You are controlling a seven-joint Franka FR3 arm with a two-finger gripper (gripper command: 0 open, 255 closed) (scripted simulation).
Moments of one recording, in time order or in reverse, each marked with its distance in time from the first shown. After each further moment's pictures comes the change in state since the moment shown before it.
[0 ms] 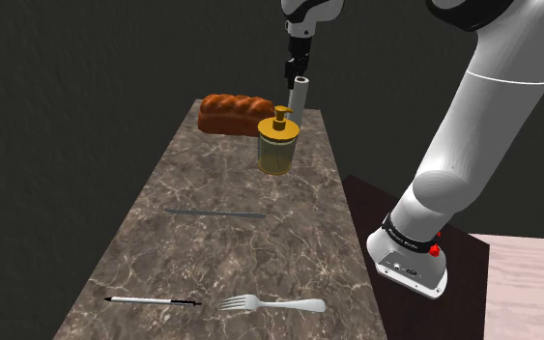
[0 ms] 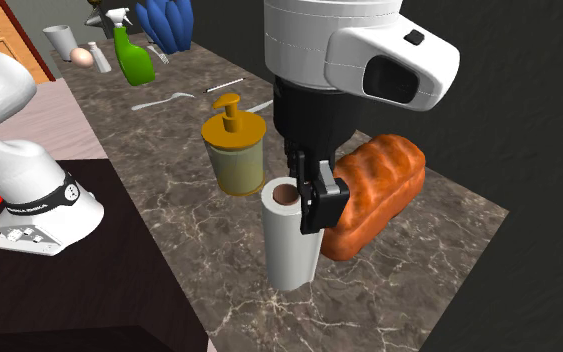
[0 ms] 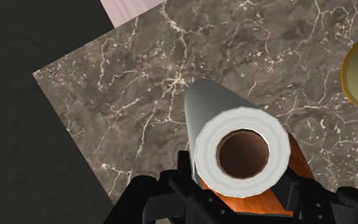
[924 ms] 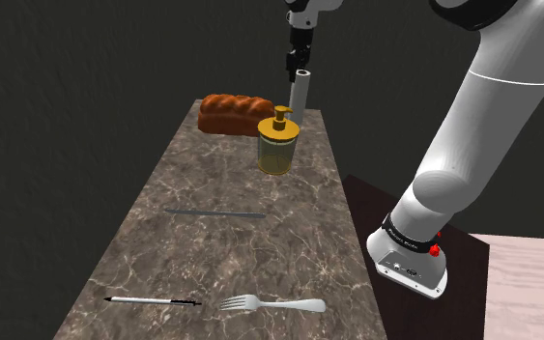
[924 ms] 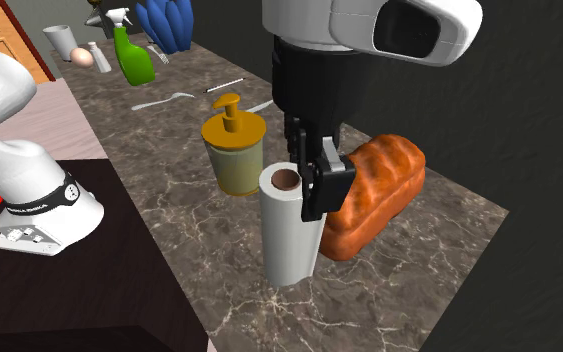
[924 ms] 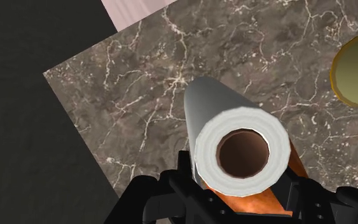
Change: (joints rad) arm 0.000 -0.014 -0.001 0.049 -0.004 -0.062 0.000
